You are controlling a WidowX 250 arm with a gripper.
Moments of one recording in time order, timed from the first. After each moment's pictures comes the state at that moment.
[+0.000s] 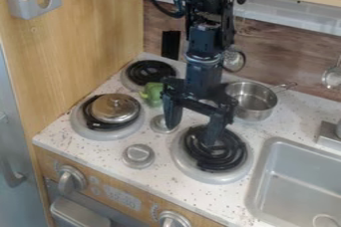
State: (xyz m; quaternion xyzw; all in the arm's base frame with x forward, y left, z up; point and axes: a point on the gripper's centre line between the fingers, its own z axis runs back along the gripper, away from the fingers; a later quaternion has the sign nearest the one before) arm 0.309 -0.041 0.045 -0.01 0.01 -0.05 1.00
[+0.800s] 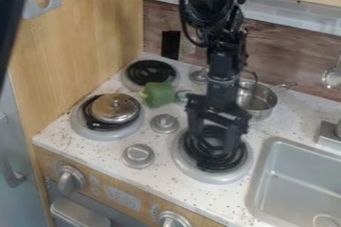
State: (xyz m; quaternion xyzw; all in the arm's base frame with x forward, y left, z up) arm 0.374 -0.067 -0.010 -0.03 0.00 -0.10 0.99
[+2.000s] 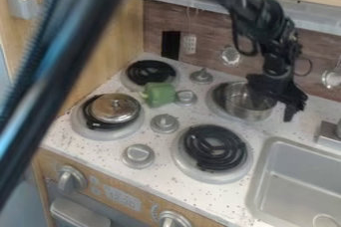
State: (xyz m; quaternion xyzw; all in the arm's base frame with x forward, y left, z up) arm 0.498 -0.134 -0.020 -0.04 -0.22 -0.13 0.97
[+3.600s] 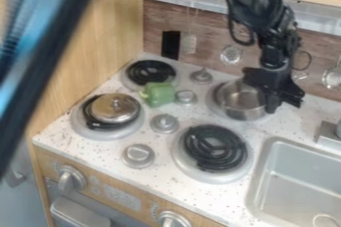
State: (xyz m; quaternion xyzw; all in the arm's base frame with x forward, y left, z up) arm 0.455 -0.125 0.020 -0.03 -0.22 -0.16 0.96
